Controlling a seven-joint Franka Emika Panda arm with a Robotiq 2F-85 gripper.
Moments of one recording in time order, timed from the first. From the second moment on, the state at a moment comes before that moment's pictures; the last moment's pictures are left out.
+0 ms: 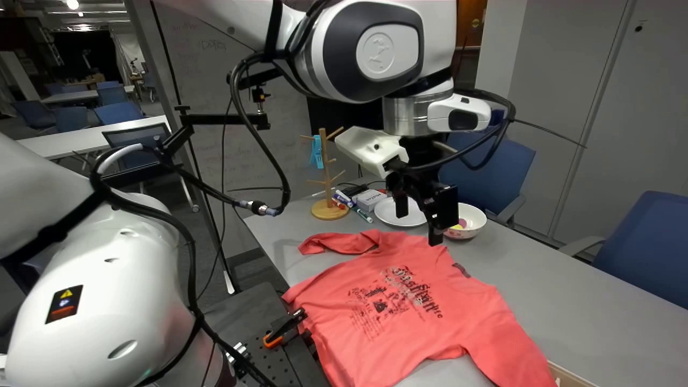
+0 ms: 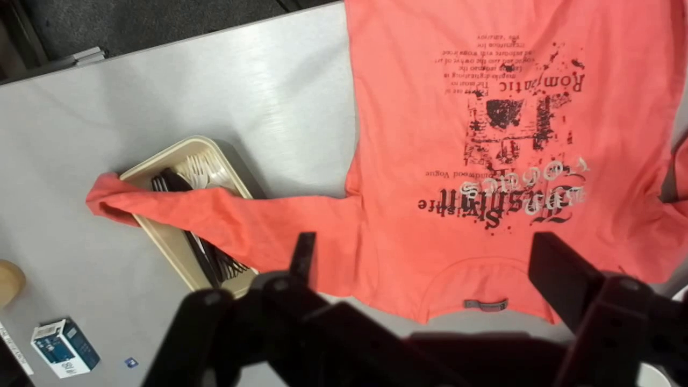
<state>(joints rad) -0.11 -0.52 -0.02 -2.63 -0.09 2.18 0.10</state>
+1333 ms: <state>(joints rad) 0.06 0.08 0.06 -2.39 0.12 2.30 0.03</state>
